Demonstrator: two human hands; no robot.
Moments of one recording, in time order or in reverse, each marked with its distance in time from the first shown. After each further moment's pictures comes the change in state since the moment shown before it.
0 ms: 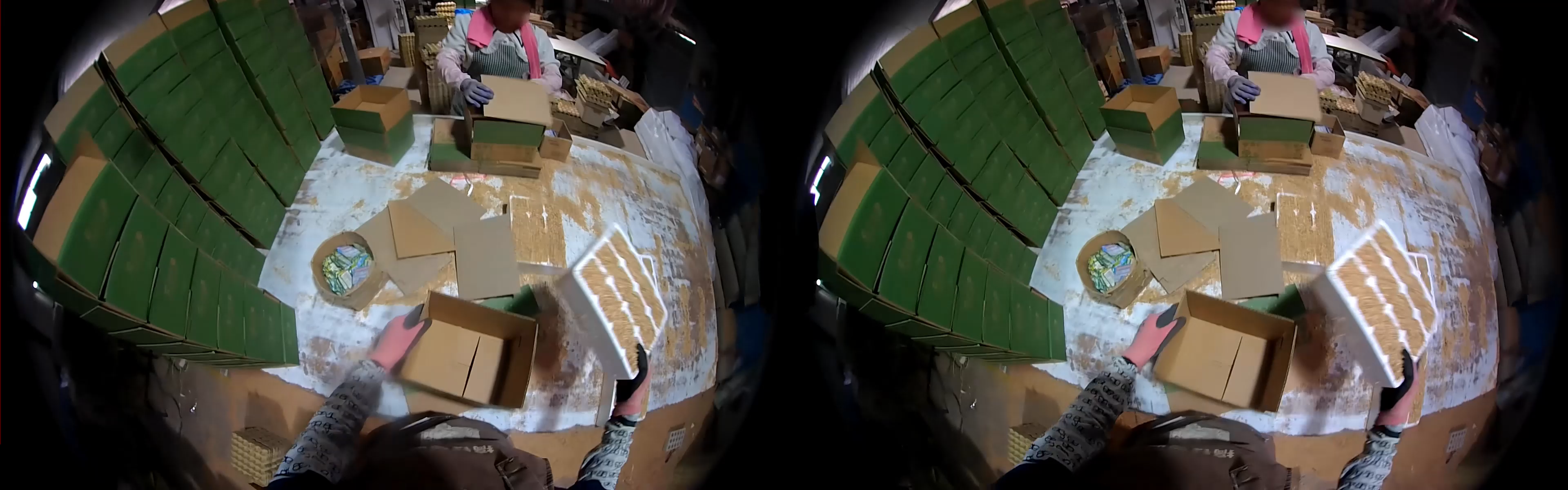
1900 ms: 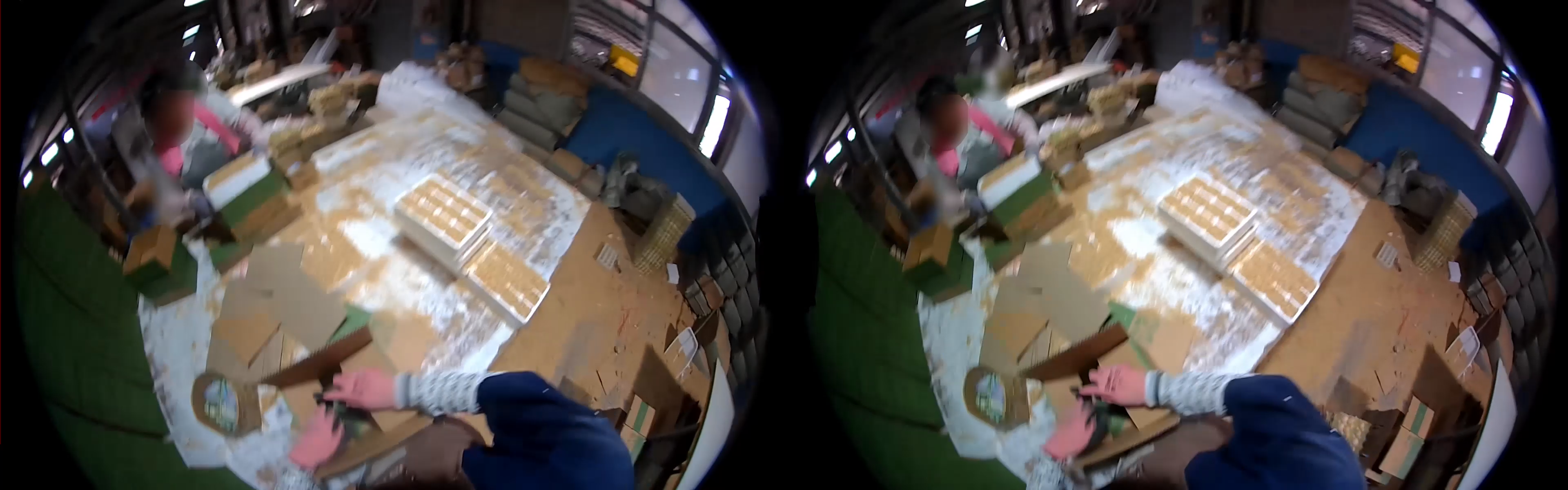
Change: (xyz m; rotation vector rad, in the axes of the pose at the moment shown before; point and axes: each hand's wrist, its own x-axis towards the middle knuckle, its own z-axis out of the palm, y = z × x) left_hand -0.035 -0.002 0.009 0.789 -0.658 0.589; right_hand -0.099 -0.080 0.249 -0.398 -0.858 -0.704
